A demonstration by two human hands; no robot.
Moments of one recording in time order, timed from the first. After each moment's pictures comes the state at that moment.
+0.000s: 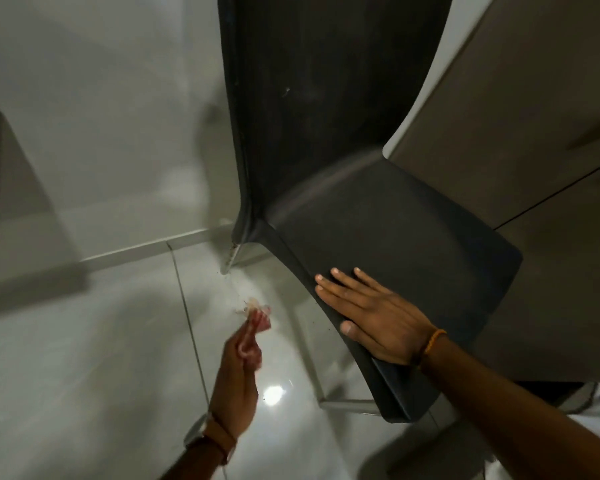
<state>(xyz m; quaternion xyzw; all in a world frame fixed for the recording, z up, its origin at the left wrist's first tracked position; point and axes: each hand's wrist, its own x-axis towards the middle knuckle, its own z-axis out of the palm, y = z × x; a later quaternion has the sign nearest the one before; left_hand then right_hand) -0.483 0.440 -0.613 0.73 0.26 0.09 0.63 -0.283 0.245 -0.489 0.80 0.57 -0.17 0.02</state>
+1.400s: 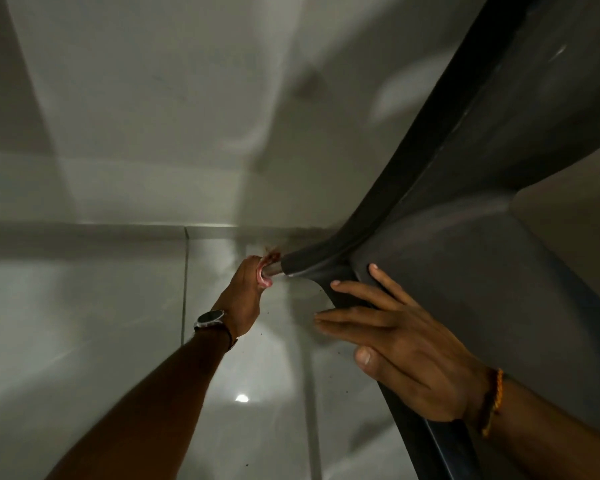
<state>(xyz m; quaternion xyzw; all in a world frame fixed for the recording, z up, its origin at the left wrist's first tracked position) -0.300 0.602 -0.787 0.80 0.28 0.06 0.53 -0.212 0.373 -0.530 0.73 0.66 -0.16 -0.11</state>
